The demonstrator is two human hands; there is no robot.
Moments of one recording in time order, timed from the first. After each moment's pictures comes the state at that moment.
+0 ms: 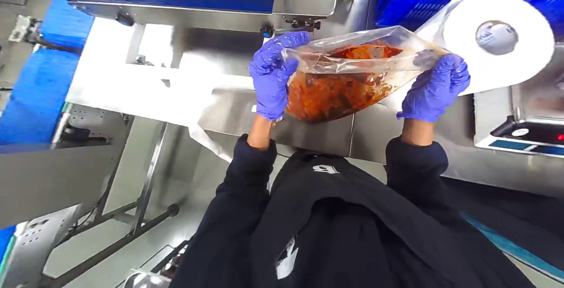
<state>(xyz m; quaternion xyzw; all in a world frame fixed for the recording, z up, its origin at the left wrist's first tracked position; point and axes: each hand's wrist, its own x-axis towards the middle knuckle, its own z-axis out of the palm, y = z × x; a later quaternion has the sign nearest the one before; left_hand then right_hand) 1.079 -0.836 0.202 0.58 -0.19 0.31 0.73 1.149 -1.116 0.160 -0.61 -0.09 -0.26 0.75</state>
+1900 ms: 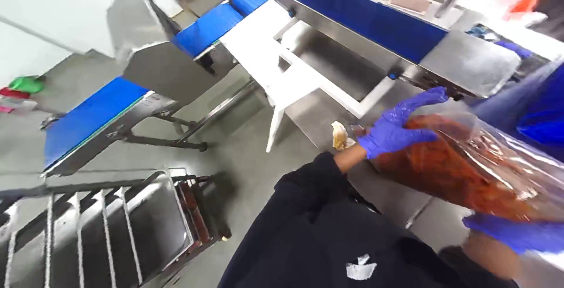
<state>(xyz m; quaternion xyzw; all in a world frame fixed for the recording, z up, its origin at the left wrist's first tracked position) 1.069 -0.824 0.185 0.69 -0.03 0.26 0.68 1.124 -1.068 0.133 -0.57 0.07 -0.15 0.81</state>
